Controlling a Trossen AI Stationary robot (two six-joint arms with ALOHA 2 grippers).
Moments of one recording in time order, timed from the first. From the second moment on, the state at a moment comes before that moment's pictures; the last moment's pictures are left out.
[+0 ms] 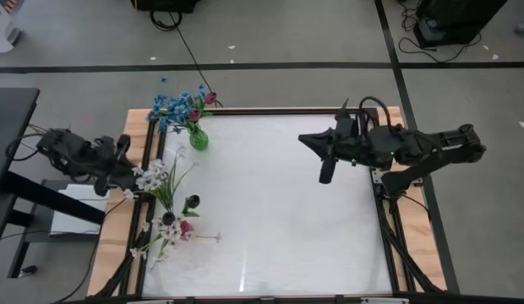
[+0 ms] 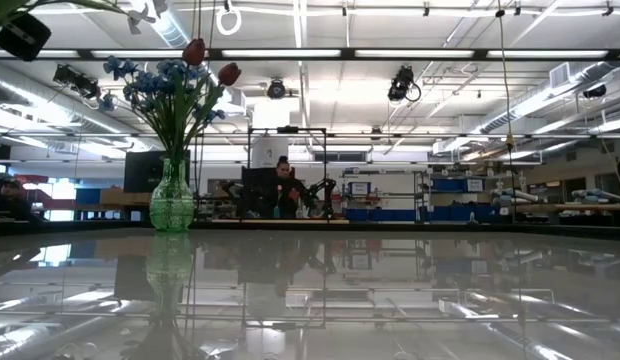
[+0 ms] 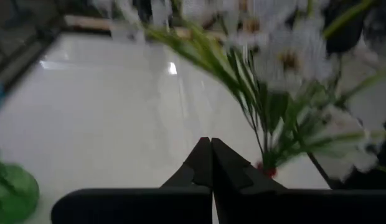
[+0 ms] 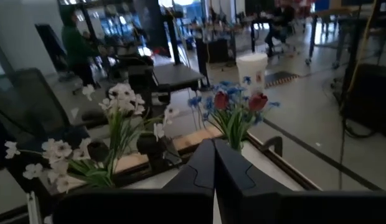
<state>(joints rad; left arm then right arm) -0.37 0.01 0.94 -1.26 -0.15 -0.24 0.23 1.16 1.36 -0.34 0.56 0.25</state>
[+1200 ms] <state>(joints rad) -0.37 0.03 0.77 -0.85 -0.45 -0.17 0.20 0.65 0.59 0.25 0.46 0.07</state>
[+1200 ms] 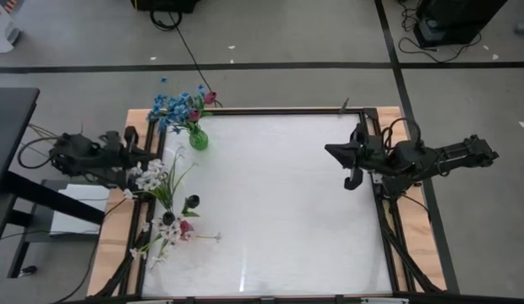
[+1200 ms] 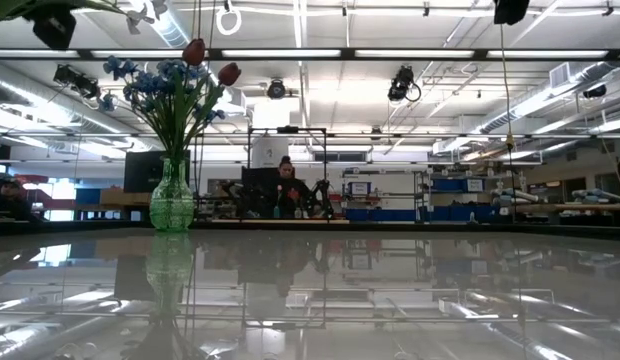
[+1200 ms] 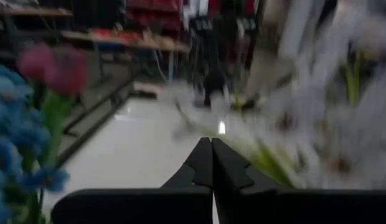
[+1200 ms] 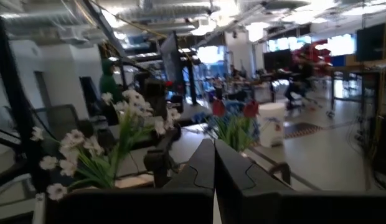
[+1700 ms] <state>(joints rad) -0.37 0.05 0.60 -0.64 -0.41 -0.15 0.20 0.63 0.59 0.22 0.38 0.06</state>
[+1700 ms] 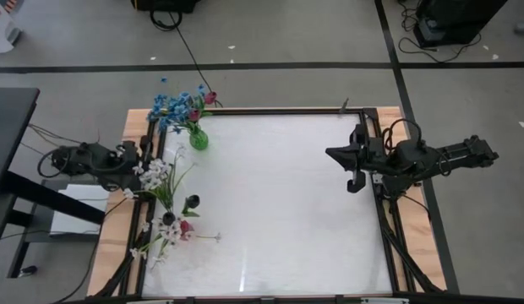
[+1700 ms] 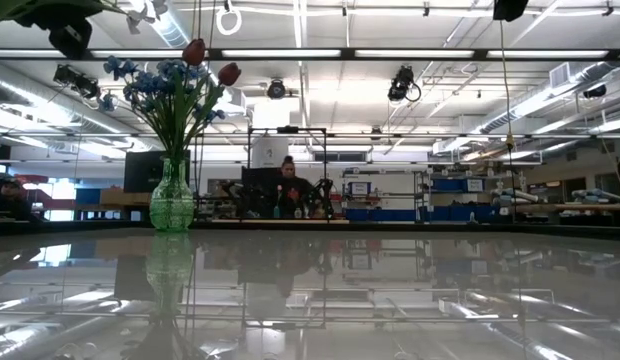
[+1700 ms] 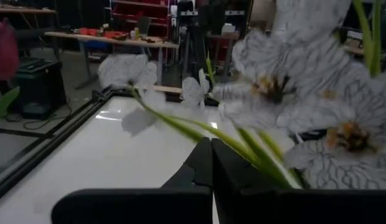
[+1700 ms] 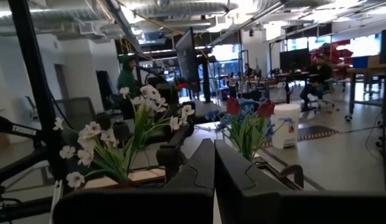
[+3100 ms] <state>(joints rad) -0.37 0.00 0.17 -0.29 -0.30 0.01 0.20 0.58 0.50 0.09 0.22 0.03</state>
